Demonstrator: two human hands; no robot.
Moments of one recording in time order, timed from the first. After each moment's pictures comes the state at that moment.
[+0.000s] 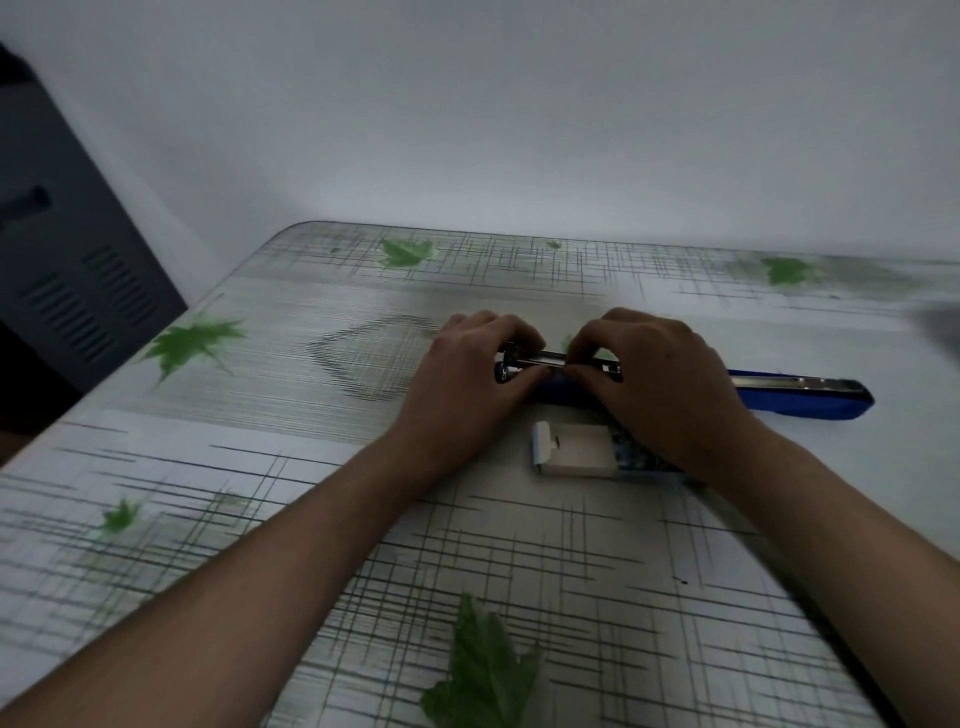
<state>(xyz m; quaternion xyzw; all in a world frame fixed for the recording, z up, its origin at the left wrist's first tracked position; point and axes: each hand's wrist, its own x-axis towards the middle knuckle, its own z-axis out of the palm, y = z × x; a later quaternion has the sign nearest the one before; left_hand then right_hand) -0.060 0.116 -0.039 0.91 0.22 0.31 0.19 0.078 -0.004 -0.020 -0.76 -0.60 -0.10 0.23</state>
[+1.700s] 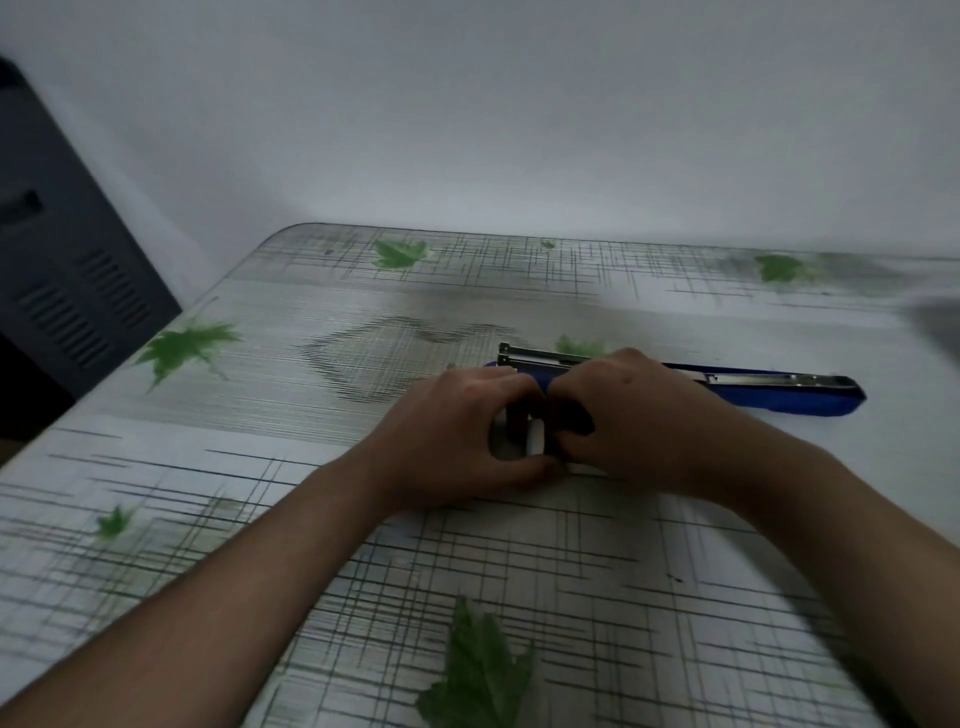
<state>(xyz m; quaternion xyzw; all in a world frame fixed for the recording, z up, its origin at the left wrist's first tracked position) -0.088 0.111 -0.037 0.96 0.07 0.18 0.18 0.057 -0.012 -0.005 -0.72 -0.68 0.05 0.12</state>
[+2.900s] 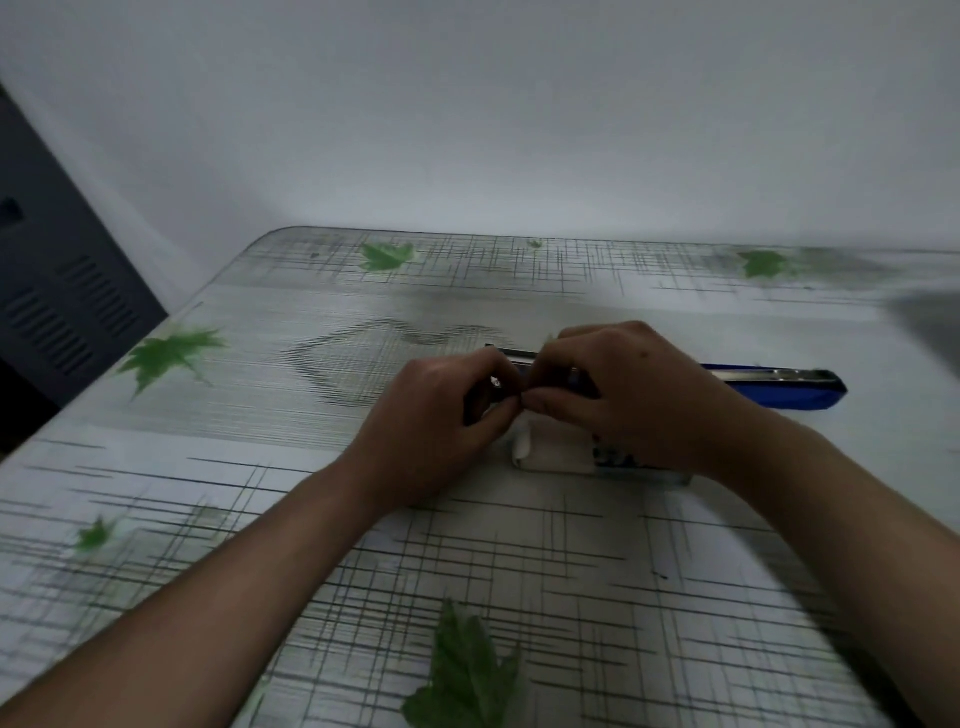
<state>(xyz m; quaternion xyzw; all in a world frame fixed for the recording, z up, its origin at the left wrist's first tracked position) -0.085 0.108 -0.036 0.92 0.10 0.32 0.19 0.070 -0.013 0.000 -0.69 -0.68 0.03 0.23</state>
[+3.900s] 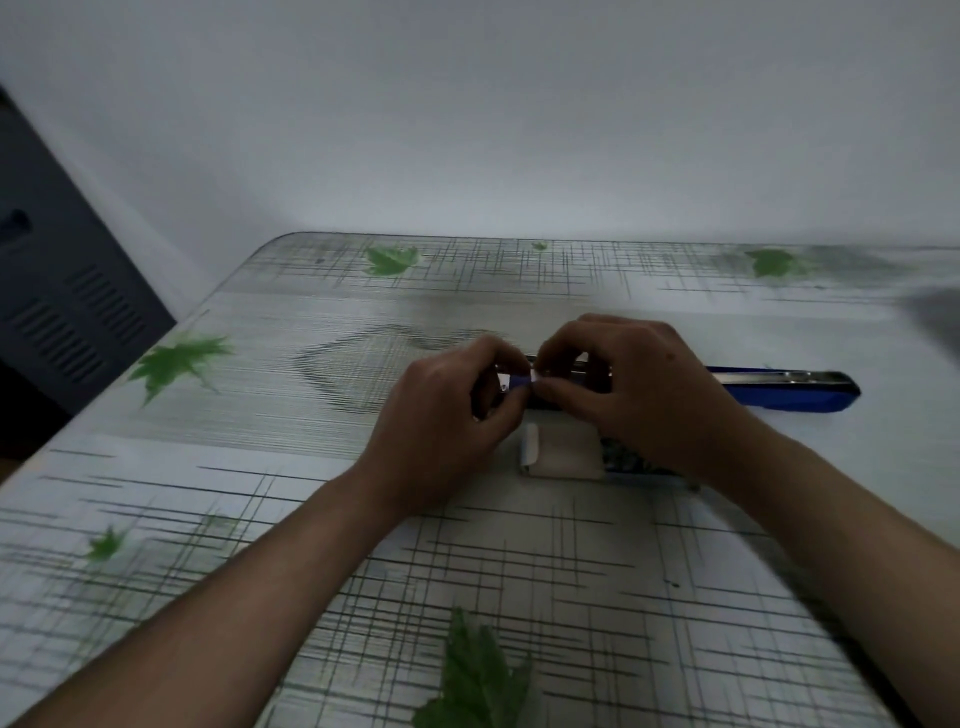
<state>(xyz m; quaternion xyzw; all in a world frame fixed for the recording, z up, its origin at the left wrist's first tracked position) -0.080 0.105 -0.035 0.90 0.13 0.36 0.19 0.071 -0.010 -0.009 -0.69 -0.65 -0.01 0.32</state>
